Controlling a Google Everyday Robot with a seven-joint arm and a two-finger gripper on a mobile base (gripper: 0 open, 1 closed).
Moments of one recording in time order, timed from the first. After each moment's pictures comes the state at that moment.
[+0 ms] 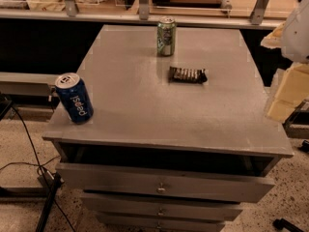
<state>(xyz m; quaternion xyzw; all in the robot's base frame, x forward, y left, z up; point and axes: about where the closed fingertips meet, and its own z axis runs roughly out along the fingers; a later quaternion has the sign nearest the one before) 0.438 -0.217 0.976 -0.60 0.78 -0.03 0.16</state>
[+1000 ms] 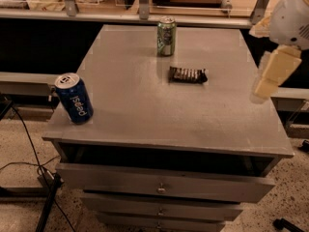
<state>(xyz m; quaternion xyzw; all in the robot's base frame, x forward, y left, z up) 0.490 -0.215 0.975 -0.61 0.77 -0.01 0.19</state>
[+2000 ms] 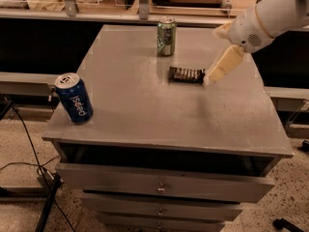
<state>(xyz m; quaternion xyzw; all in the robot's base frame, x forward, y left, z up) 0.606 -0.162 0.924 -0.58 0.73 0.13 0.33</state>
